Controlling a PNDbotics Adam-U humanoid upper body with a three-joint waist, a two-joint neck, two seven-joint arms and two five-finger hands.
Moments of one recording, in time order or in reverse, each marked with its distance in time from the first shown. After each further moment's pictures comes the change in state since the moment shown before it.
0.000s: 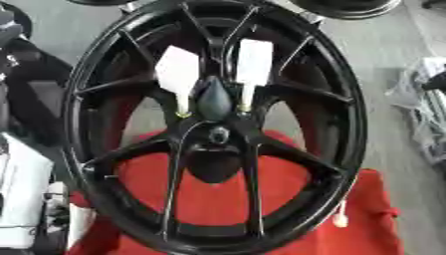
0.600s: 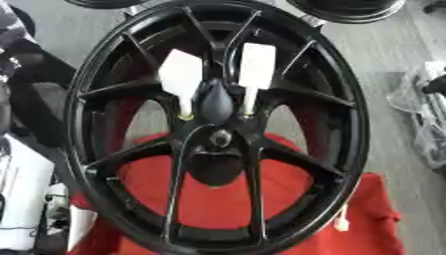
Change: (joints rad) left arm -0.004 0.001 0.000 0.000 0.000 0.000 0.000; right arm -0.016 -0.025 0.006 -0.006 0.017 0.011 0.002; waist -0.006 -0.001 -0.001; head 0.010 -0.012
